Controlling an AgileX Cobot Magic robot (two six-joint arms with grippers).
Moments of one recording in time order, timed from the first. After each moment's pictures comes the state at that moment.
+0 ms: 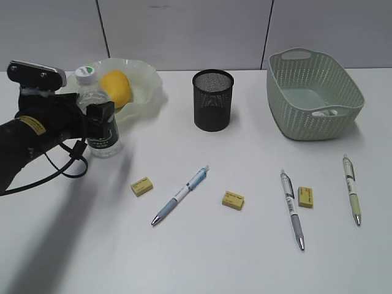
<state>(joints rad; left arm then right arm) -0.34 1.89 -0.65 0.01 -0.88 0.02 0.07 -0.01 -0.50 0.06 1.04 -0.06</state>
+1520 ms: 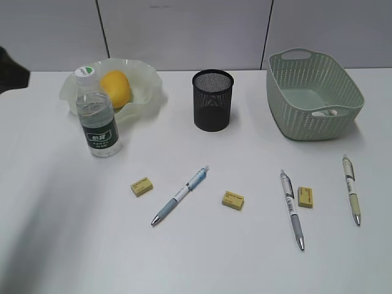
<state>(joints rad) -0.23 1.19 -0.83 -0.04 0.38 0.04 0.07 -0.01 -0.50 0.06 1.04 -0.06</state>
